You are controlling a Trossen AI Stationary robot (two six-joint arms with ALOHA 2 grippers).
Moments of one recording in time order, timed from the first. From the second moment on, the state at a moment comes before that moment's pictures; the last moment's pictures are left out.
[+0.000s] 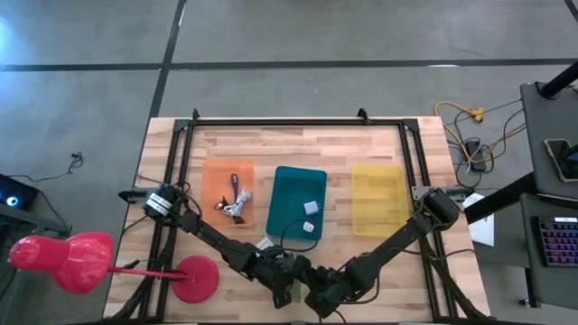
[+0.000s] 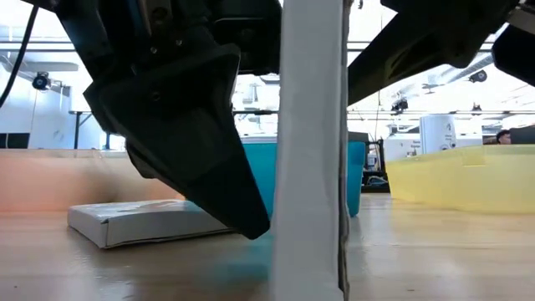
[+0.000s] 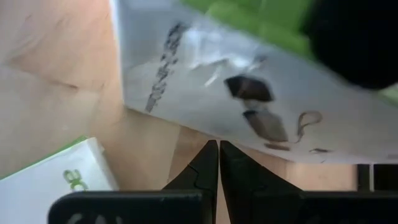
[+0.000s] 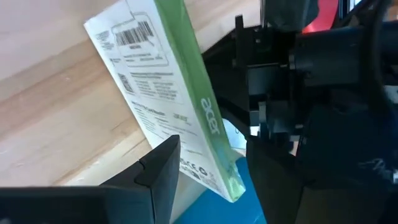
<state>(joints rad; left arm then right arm) -0.54 2.03 1.28 -0.12 -0.16 -0.83 0.65 2.07 1.53 -0.50 0.54 -0.62</state>
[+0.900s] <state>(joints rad) -0.54 1.97 1.31 -0.09 -0.19 -0.80 0.65 2.07 1.53 -0.49 0.50 -0.57</state>
